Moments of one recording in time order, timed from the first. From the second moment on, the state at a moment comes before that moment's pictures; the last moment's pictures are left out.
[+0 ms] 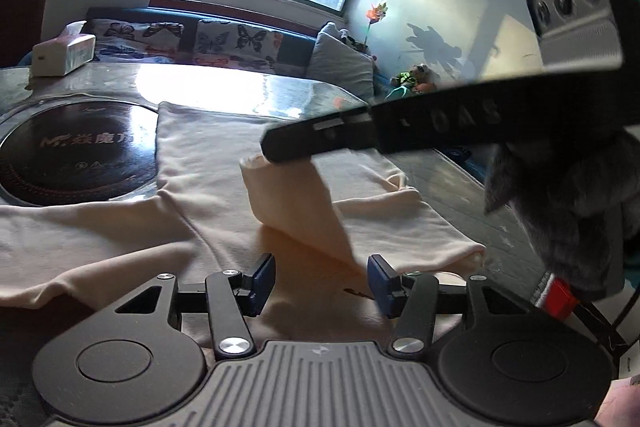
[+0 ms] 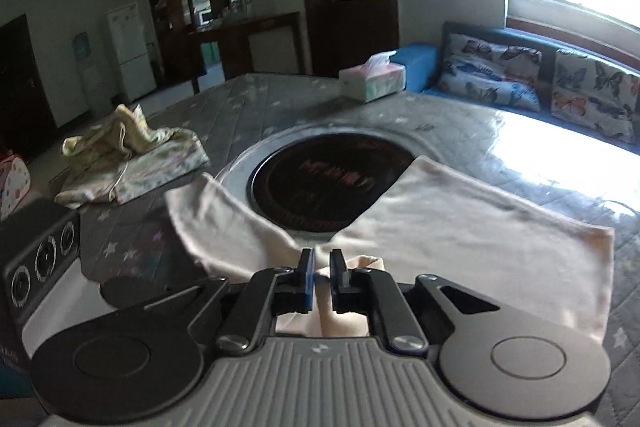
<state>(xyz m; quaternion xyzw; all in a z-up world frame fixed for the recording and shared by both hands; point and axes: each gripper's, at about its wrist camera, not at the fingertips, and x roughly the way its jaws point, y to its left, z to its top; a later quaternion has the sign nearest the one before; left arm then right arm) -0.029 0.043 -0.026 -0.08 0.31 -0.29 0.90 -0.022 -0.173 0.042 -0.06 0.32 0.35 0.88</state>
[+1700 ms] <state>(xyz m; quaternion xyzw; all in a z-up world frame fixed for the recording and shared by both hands) 0.017 0.112 -0.031 -0.02 0.33 -0.10 0.94 0.016 -0.332 0.005 -0.19 0.39 0.34 0.84</state>
